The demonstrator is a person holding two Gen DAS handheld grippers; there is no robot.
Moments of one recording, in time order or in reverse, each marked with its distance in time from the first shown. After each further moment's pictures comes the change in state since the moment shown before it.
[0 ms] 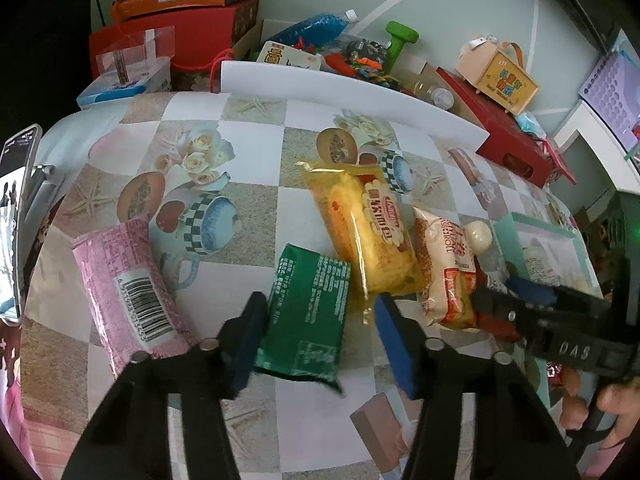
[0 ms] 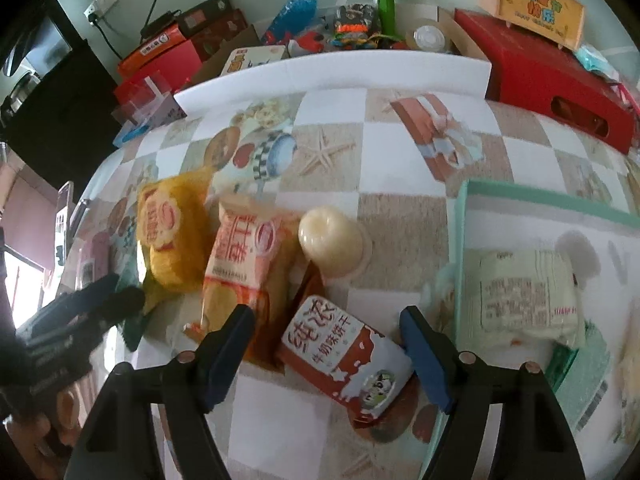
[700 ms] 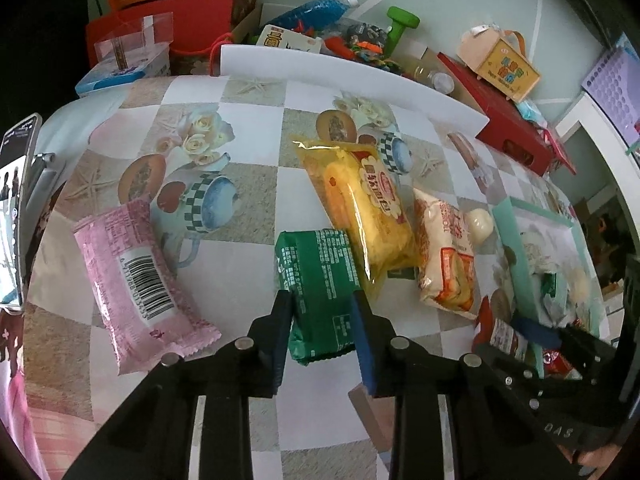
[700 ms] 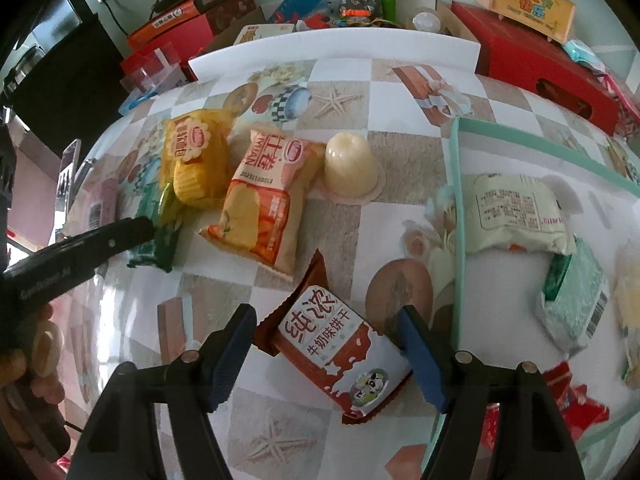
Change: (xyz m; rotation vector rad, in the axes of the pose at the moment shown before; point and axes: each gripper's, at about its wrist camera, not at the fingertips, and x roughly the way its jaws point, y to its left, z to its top) left arm -0.003 -0.001 -0.003 -0.005 0.063 0.000; right arm -0.016 0.016 -0.046 -0.012 0.029 -0.044
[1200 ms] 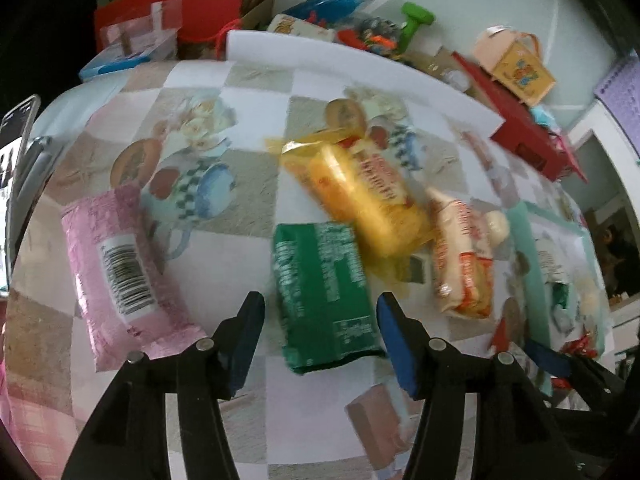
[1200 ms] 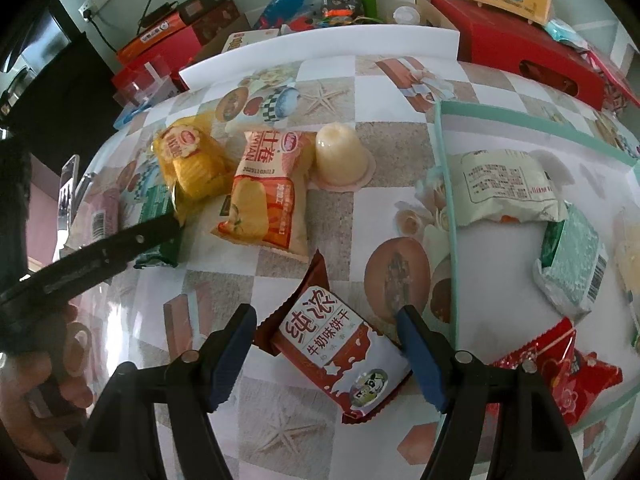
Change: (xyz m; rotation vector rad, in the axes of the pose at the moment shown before) left arm 0.016 -0.001 0.000 -0.039 0.010 0.035; right arm -0.006 -0.004 -0.010 0.071 -0.010 0.012
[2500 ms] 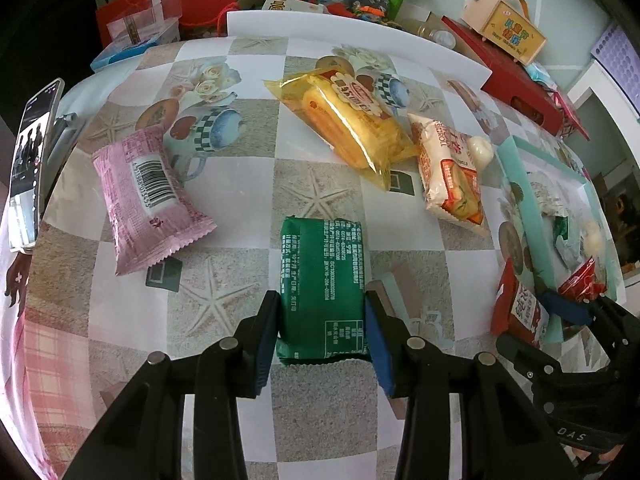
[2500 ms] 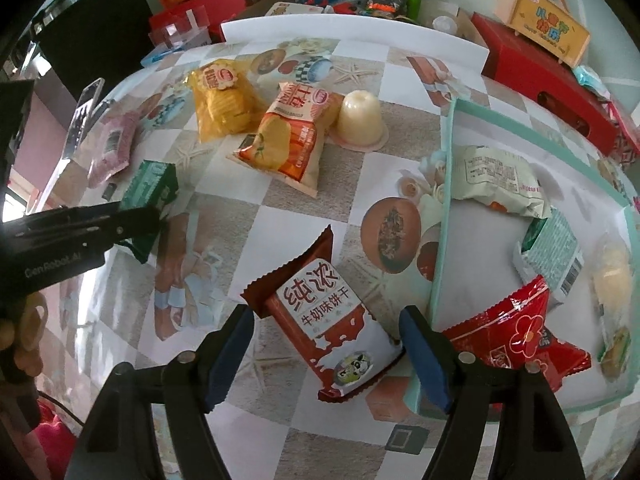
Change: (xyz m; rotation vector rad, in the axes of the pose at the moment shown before) left arm -0.024 -0.009 -0.043 0.063 0.093 0.054; right arm -0.014 0.011 -0.030 -0.220 0.046 -0.069
